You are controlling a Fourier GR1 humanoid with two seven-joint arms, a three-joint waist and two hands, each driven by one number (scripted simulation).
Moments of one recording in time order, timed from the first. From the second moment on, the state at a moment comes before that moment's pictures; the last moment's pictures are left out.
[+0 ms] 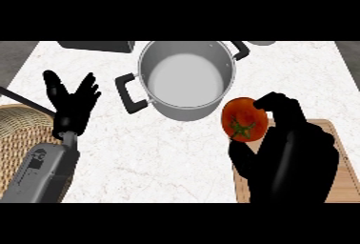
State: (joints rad) left arm -0.36 0.29 -0.08 -1.29 0.28 0.29 0.37; right arm -0.38 -0.01 0.52 -2.04 1.68 0.14 1.10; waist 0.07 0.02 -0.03
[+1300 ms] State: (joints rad) left arm -0.41 0.28 -0.12 -1.26 0.28 0.29 0.37; right arm -0.74 0.00 0.10 -1.63 1.19 -0.12 1.08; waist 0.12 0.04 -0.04
